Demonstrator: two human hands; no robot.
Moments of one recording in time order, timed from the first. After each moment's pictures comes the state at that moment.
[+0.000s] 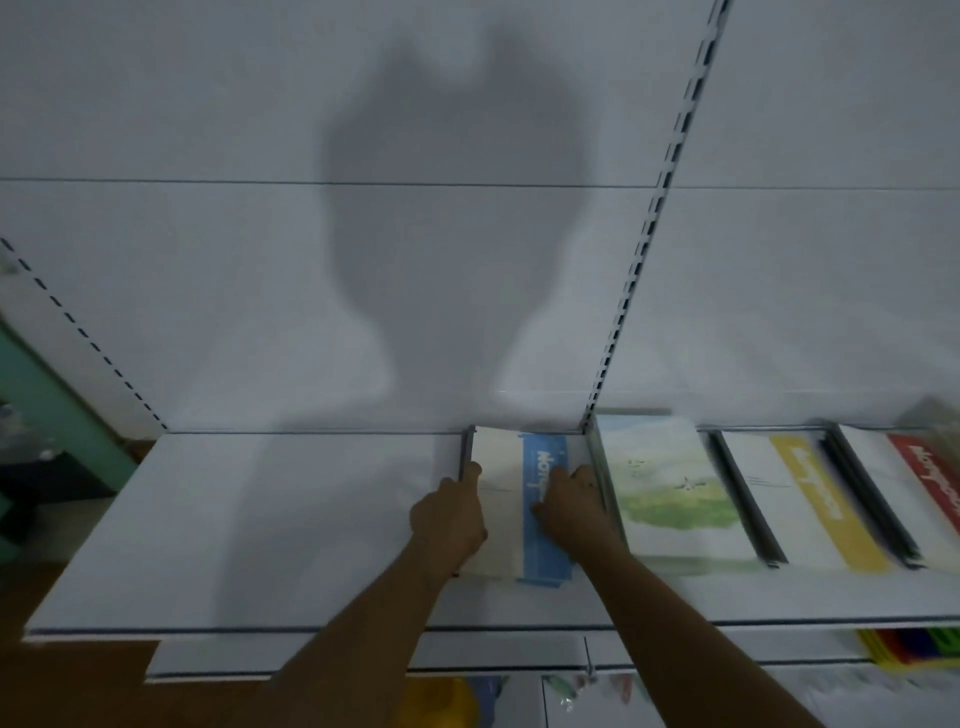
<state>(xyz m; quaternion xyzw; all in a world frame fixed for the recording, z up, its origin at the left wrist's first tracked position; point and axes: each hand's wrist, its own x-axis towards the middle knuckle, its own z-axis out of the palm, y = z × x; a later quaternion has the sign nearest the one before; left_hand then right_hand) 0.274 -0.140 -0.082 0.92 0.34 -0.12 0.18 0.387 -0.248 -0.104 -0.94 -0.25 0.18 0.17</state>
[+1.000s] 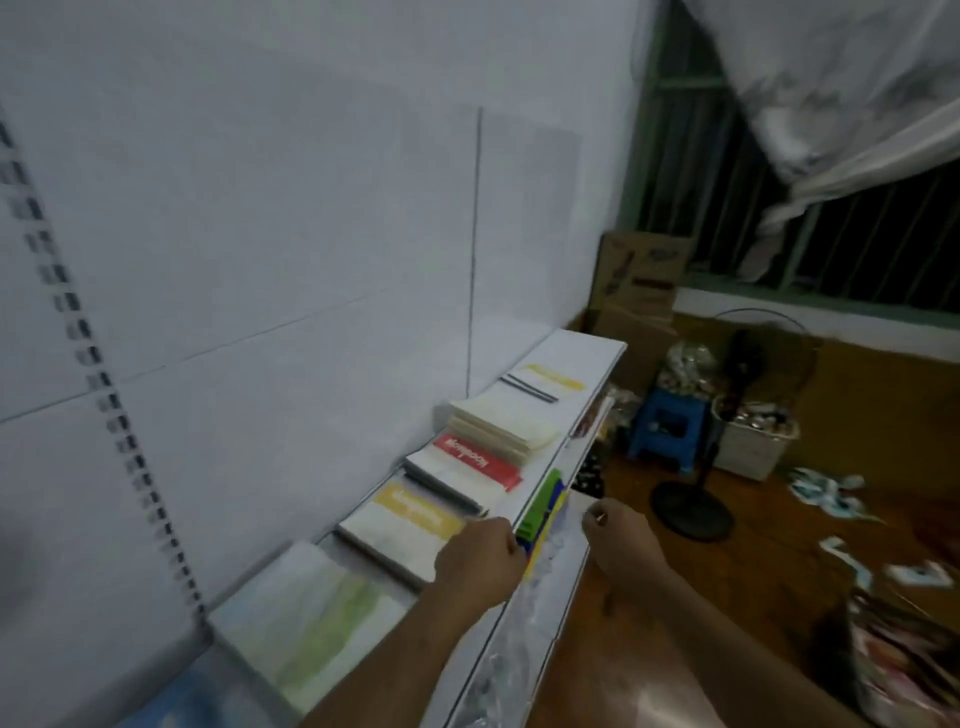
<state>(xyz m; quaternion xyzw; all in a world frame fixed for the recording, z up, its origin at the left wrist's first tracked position) 0.401 -0.435 0.031 0.94 -0.20 -0.09 0.26 0.372 -0.624 0.012 -0.92 0.24 -0.07 0.32</state>
